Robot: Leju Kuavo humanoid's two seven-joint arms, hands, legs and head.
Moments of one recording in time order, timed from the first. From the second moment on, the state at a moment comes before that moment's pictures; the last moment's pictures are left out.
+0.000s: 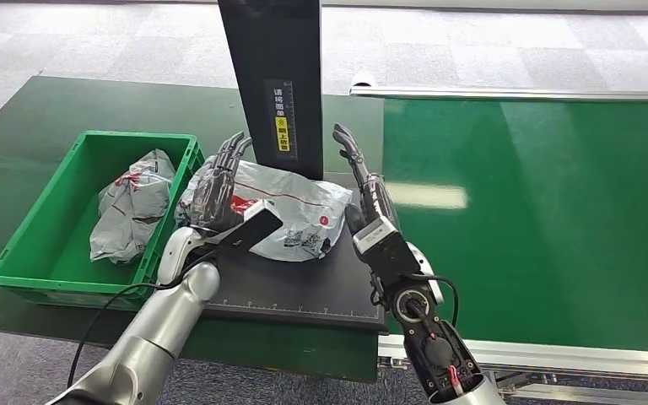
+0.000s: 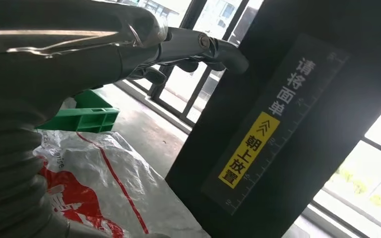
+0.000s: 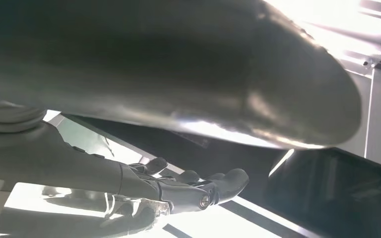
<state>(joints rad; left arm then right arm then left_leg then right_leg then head) -0.61 -0.12 -0.29 -0.78 -0.86 0.49 -0.39 -0.45 0.12 0.53 -1.32 0.13 -0.11 -0.40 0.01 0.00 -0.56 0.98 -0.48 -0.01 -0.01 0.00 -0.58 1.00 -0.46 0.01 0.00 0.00</state>
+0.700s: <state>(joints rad) -0.76 -0.19 -0.43 -0.37 -1.00 0.26 -0.24 -0.45 0.12 0.53 -1.34 0.09 -0.12 -0.43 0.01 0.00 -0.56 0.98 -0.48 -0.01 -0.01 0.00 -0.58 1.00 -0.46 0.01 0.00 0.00</state>
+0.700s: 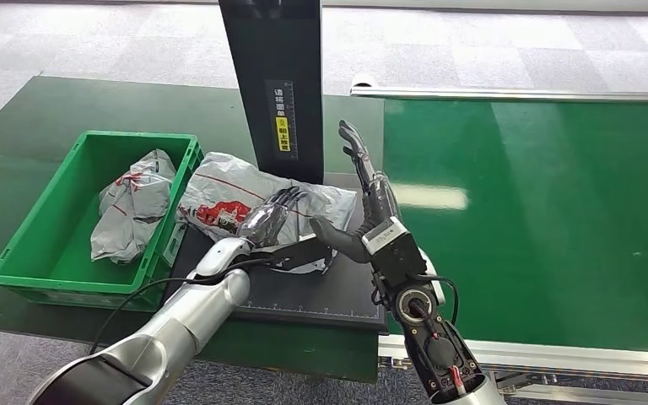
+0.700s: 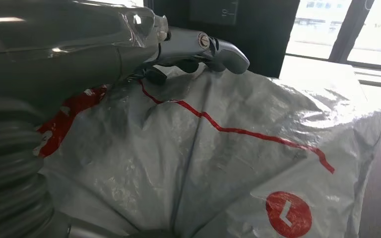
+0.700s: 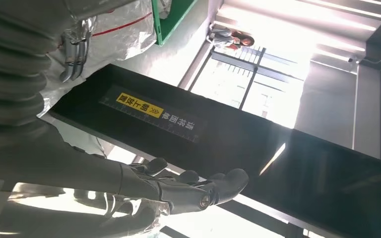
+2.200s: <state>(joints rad) -0.68 0.02 -0.22 -1.23 -0.94 0.66 -0.22 -0.36 0.09 0.44 -1.39 0.11 -0.22 -0.46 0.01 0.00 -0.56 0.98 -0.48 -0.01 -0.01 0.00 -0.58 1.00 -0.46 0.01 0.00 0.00</state>
